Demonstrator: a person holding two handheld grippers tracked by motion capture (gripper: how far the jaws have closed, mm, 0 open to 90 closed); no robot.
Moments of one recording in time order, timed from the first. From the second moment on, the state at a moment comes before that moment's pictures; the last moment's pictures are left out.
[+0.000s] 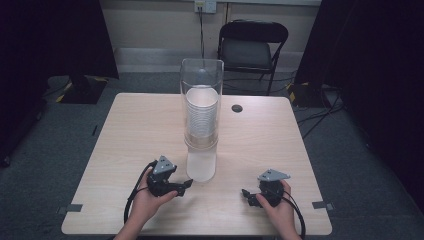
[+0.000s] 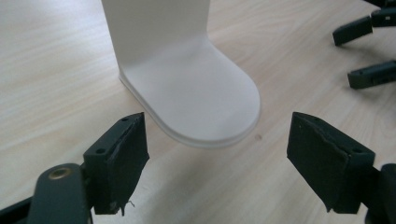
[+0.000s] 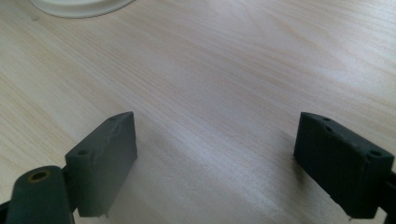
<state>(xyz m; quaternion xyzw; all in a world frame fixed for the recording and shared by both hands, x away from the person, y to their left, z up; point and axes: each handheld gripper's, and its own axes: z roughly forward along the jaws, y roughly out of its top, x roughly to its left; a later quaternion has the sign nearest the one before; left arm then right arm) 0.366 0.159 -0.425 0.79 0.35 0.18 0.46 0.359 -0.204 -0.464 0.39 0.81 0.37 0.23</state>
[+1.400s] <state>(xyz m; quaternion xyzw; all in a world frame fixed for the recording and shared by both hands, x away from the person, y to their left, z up) 0.405 0.112 -0.379 0.74 0.32 0.26 0.53 0.359 -0.204 -0.464 0.39 0.81 0.37 0.23</state>
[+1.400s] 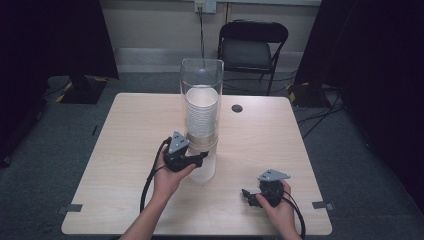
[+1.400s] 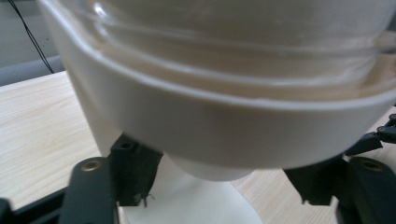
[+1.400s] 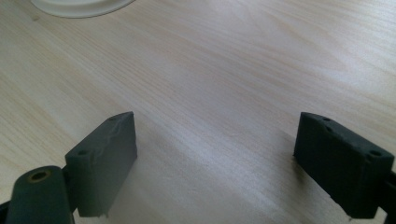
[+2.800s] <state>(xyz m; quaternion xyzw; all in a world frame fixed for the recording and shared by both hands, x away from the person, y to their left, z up) 0.401 0.106 -0.388 0.74 0.32 0.29 0.52 0.359 -0.204 -0.464 0.39 0.81 0.37 0.23</state>
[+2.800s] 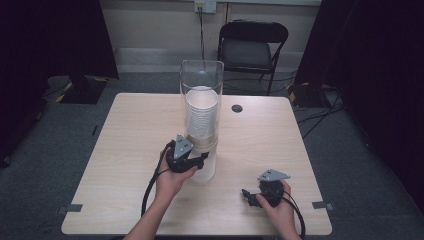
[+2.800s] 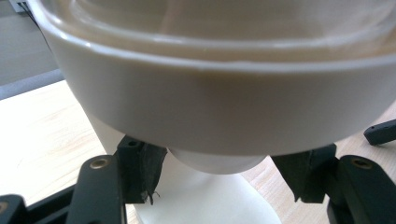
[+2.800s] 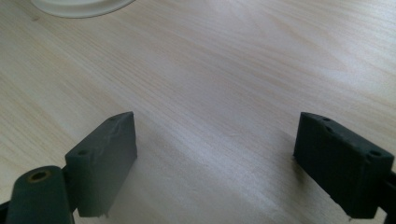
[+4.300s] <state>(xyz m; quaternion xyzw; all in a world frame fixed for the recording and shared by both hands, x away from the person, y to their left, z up) 0.395 0.117 -0.392 0.72 0.35 0.25 0.54 0.359 -0.204 -0.464 0.40 0.81 0.37 0.23</state>
